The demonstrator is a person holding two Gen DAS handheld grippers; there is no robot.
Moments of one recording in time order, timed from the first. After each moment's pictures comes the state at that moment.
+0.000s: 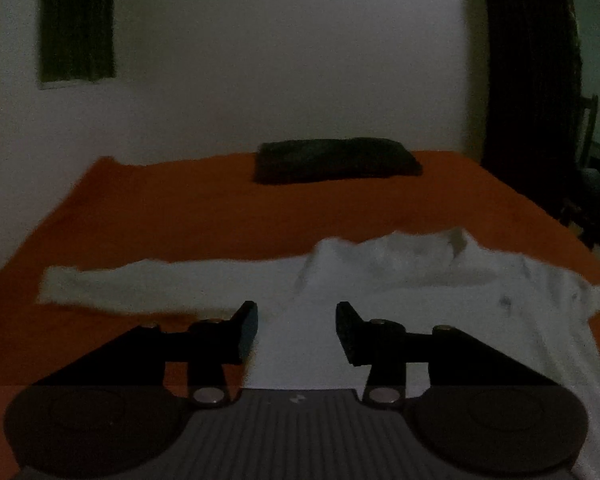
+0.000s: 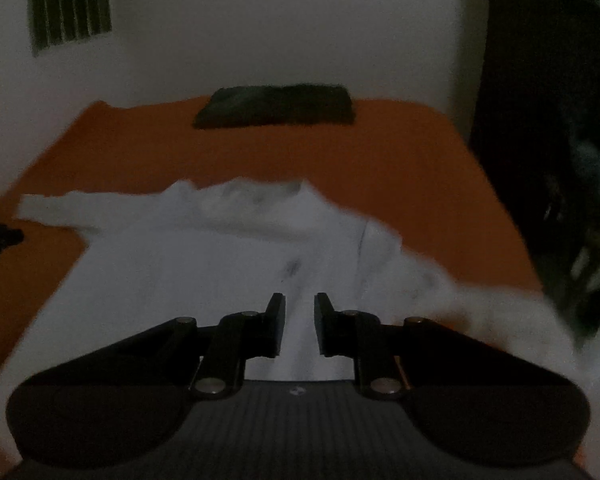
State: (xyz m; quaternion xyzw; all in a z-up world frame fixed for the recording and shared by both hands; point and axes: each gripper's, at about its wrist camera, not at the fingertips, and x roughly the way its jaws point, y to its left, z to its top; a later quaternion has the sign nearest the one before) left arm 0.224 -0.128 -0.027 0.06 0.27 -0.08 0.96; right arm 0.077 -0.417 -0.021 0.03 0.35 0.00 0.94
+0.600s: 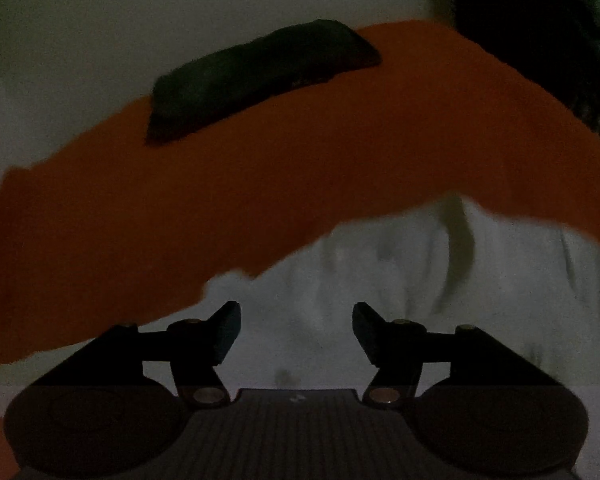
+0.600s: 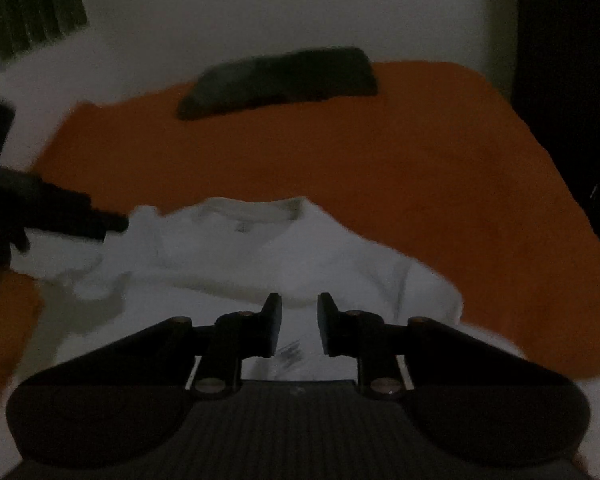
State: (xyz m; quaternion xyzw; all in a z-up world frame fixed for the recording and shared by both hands) left arm 0.485 -0.320 -0.078 0.17 0.44 -0.11 0.87; right arm 0.267 -0.469 -0.097 0.07 0.41 0.03 0.91
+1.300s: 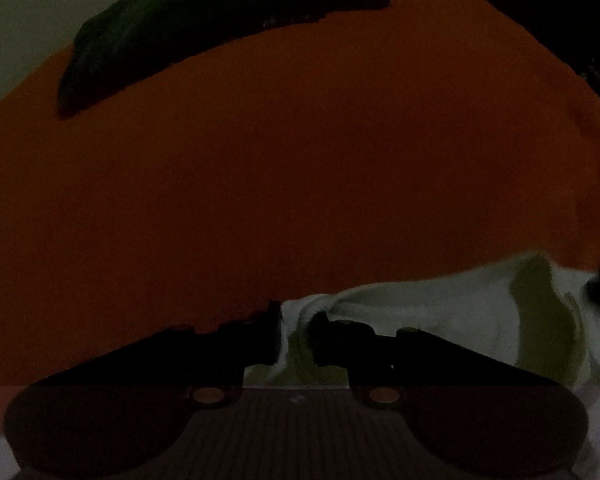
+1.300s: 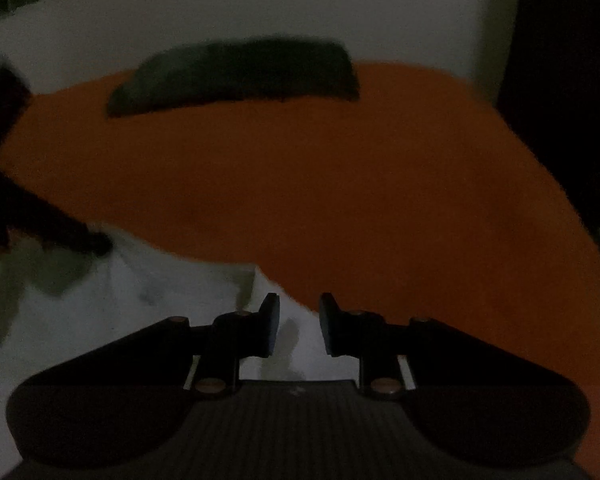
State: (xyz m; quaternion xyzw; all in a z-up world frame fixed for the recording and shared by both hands) left arm 0.630 -0.329 -0.151 0.17 0.54 -0.16 0.81; right arm 0.392 -0.455 -0.186 0.05 0.42 -0.02 0.91
